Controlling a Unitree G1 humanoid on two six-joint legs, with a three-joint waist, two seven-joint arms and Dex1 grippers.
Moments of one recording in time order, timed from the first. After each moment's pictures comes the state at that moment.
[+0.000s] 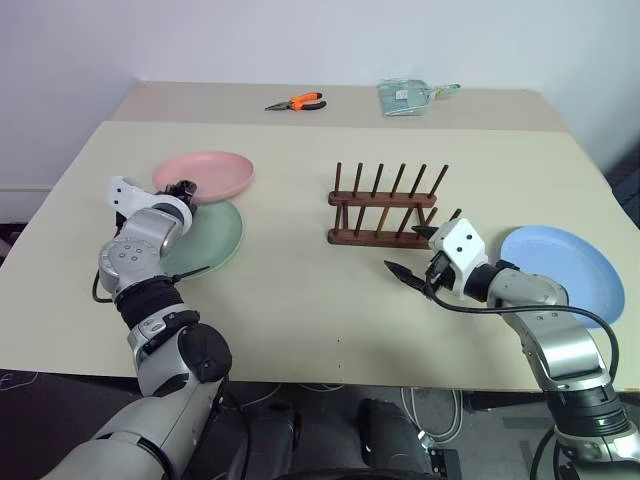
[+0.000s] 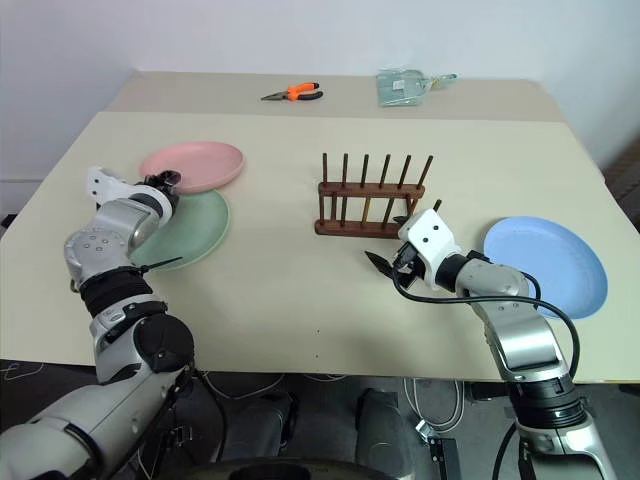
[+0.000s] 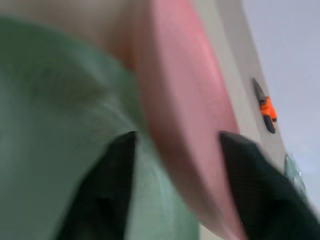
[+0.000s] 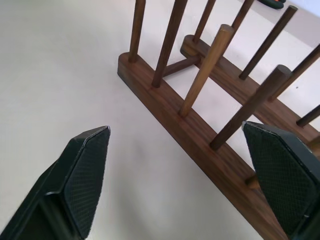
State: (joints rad) left arm -0.87 0.13 0.89 0.39 -0.72 0.78 0.32; right arm -0.19 -0.61 -0.03 -0.30 0.22 0.44 0.68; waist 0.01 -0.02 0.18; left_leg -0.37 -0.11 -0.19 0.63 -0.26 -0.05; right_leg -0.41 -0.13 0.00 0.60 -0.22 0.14
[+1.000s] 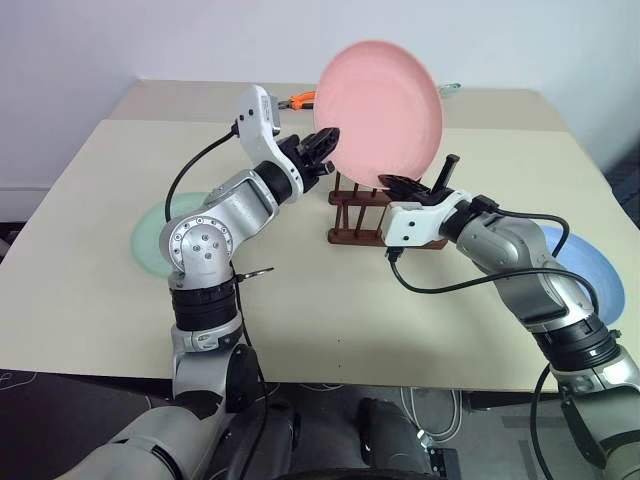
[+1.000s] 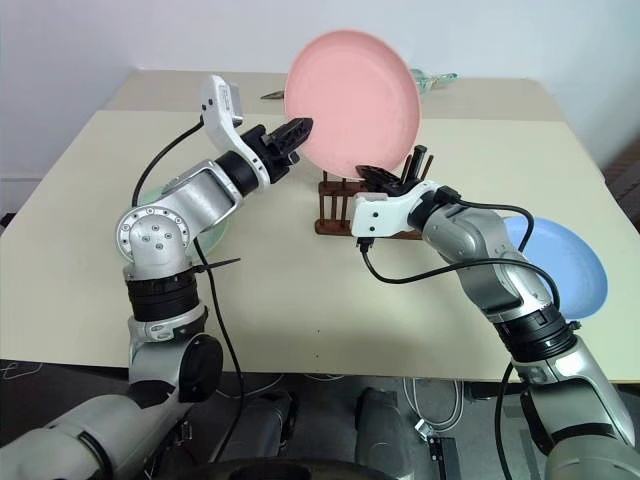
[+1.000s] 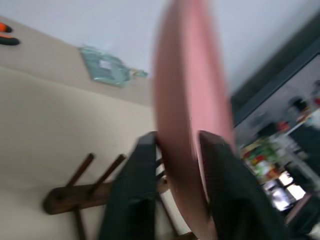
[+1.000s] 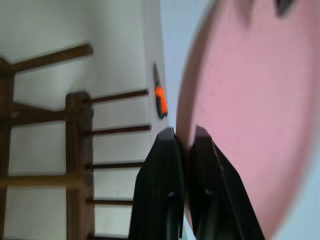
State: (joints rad) left arm -0.83 -0.04 0.31 -0.16 -0.88 0.99 0.06; right arm -0.54 -0.73 0.26 -0.11 -0.51 -0.09 0.43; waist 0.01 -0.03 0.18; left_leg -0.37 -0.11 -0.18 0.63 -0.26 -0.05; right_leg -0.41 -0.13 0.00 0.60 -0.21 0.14
